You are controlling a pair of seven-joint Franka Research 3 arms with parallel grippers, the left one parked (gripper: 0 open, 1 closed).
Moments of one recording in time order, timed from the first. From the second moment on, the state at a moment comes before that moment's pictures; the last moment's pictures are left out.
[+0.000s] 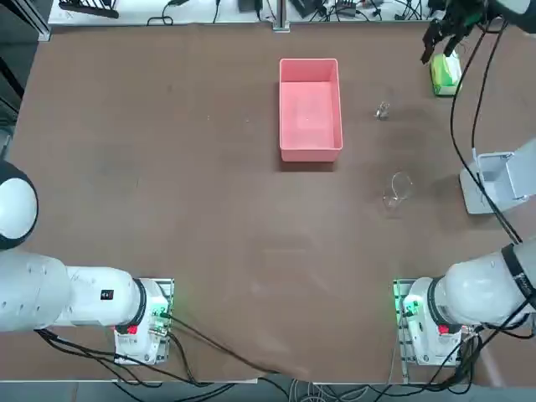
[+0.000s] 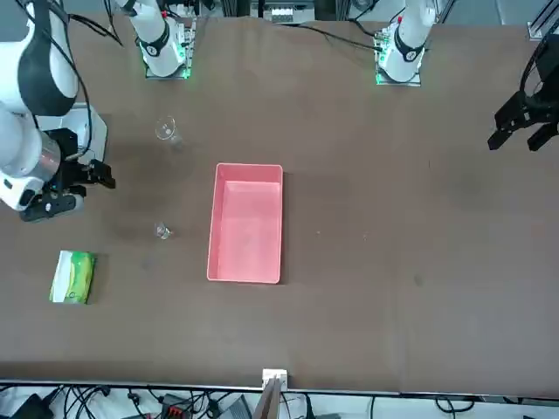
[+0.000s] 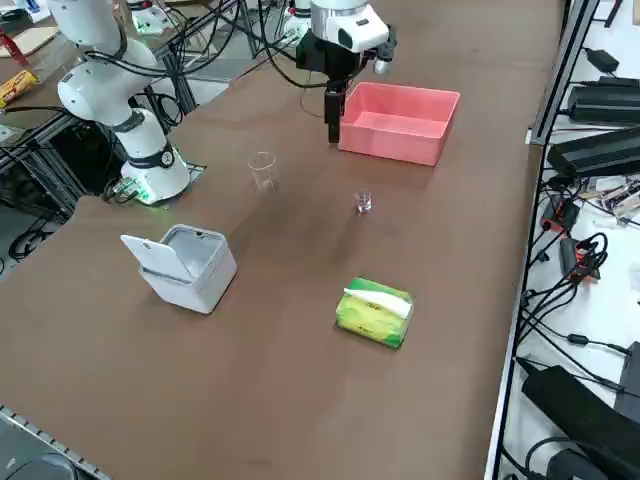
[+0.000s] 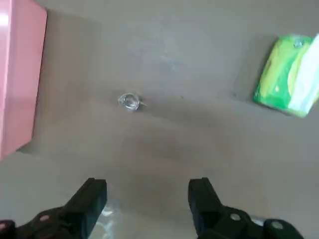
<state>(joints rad) -0.07 0.16 0.09 -1.78 -0.01 1.86 -0.26</state>
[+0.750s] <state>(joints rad) -0.18 0.11 0.07 -2.02 0.29 2.13 -0.85</state>
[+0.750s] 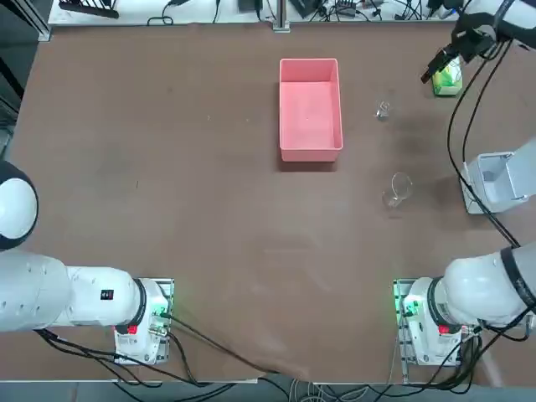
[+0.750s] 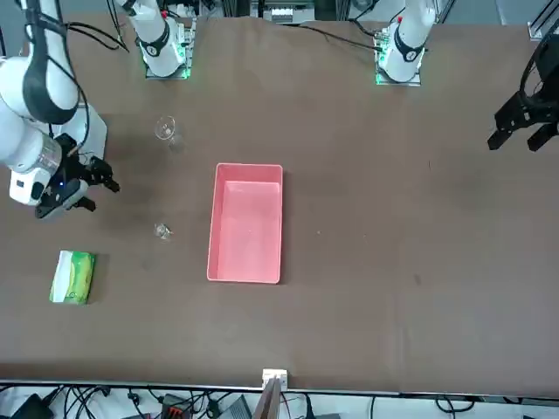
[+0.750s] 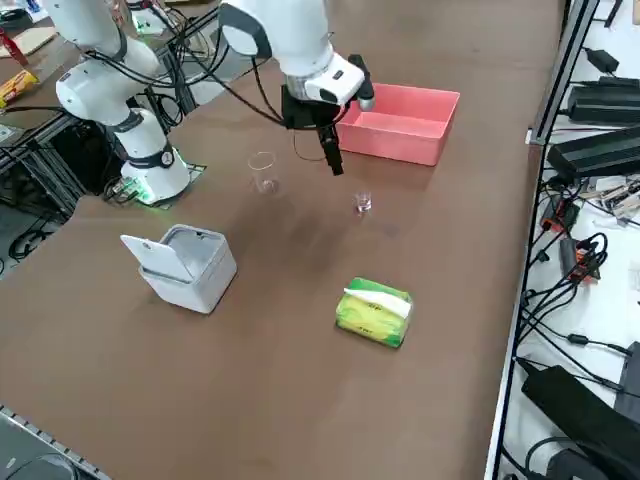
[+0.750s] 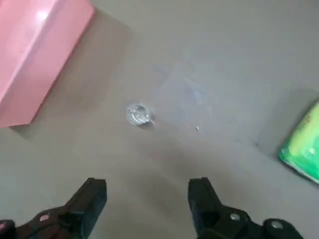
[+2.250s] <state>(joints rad) -0.41 0.19 0.07 -2.09 0.91 1.90 -2.00</state>
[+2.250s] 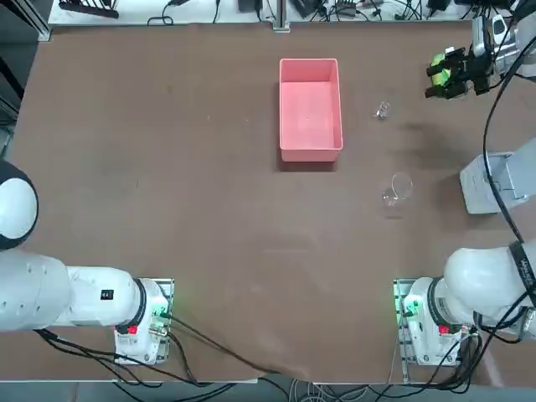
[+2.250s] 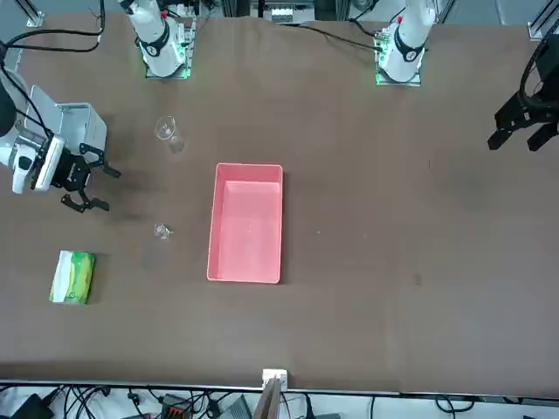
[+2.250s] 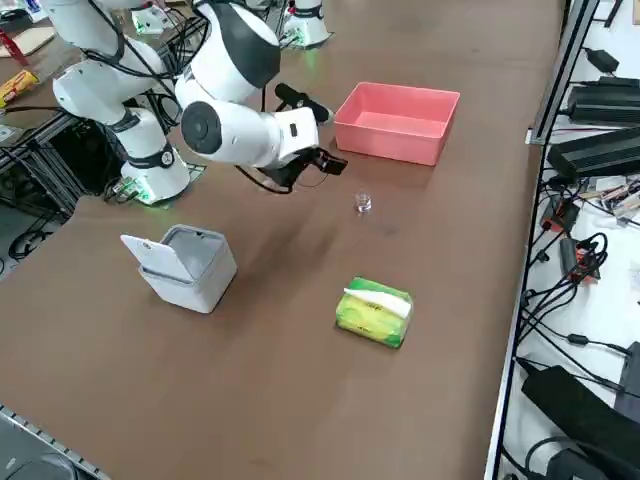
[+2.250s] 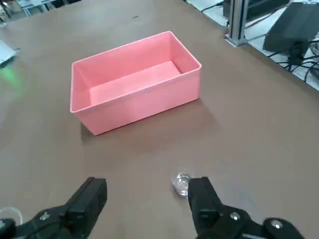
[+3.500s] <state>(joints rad) -0.43 0.58 0.07 -1.86 0.95 1.84 -2.17</state>
